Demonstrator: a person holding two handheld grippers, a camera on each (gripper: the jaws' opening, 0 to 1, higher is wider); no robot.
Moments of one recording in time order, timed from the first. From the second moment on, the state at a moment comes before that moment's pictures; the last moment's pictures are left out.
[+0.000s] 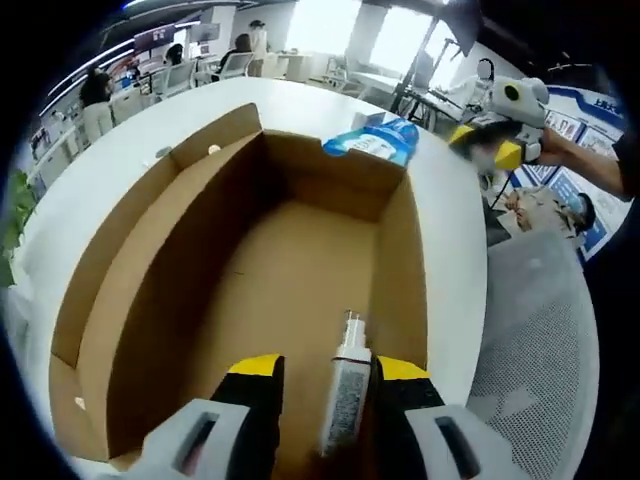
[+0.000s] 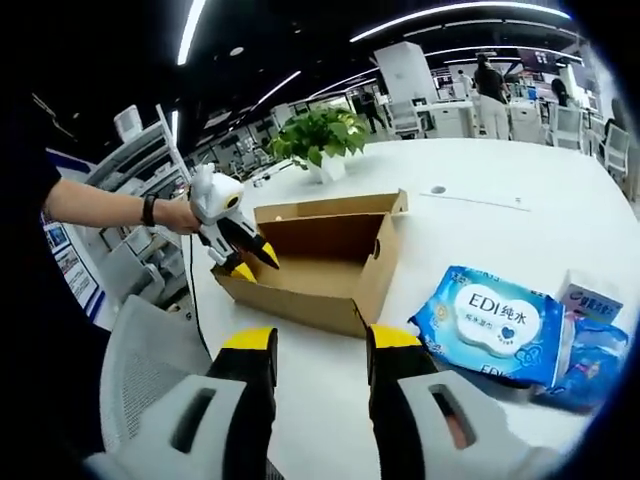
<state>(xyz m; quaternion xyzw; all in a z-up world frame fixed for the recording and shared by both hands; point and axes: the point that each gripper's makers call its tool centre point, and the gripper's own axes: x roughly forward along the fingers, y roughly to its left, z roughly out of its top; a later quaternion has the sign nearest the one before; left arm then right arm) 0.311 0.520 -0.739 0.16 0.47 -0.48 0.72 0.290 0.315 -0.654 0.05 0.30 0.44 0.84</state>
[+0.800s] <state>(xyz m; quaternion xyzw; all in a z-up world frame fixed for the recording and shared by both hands) 0.288 0.524 -0.764 0.18 0.51 -0.48 0.69 0.266 0.308 -0.657 0.06 0.31 0.42 0.85</state>
